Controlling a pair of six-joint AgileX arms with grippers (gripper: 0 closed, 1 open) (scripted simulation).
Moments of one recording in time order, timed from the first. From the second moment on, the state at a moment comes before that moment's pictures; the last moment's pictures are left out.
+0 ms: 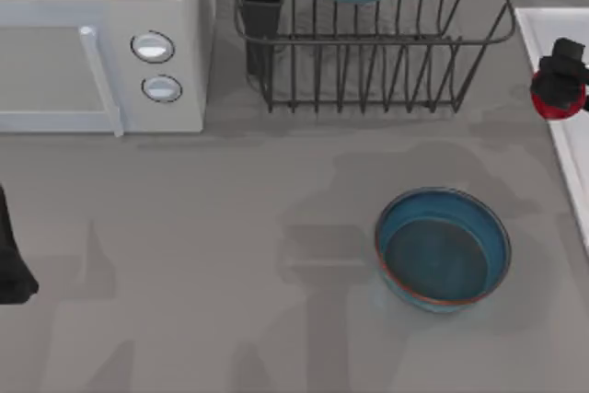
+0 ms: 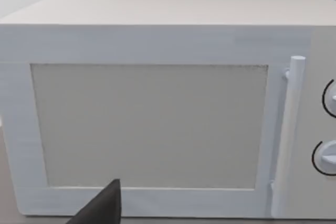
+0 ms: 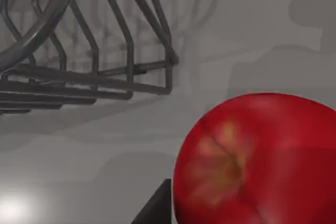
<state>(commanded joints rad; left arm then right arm) 0.00 0.00 0.00 0.00 0.00 0.00 0.02 1.66 1.00 -0.19 -0.26 0.30</state>
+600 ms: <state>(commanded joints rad) 0.00 0.00 0.00 0.00 0.00 0.00 -0.42 1.53 0.67 0.68 -0.46 0.08</state>
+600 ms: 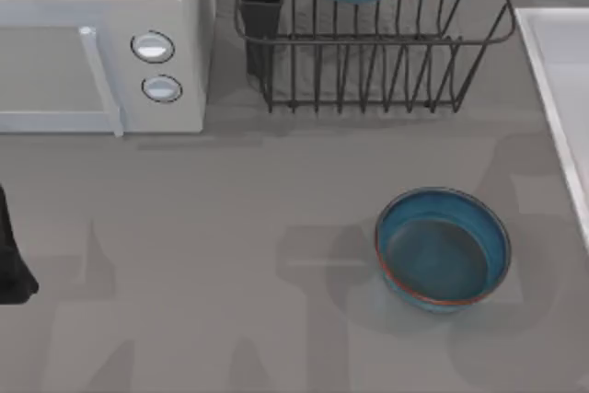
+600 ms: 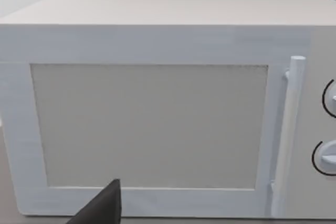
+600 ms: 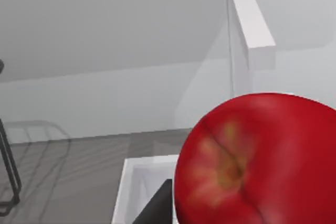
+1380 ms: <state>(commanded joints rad) 0.00 0.00 0.00 0.00 0.00 0.00 -0.52 1.51 0.60 0.92 -0.50 0.02</state>
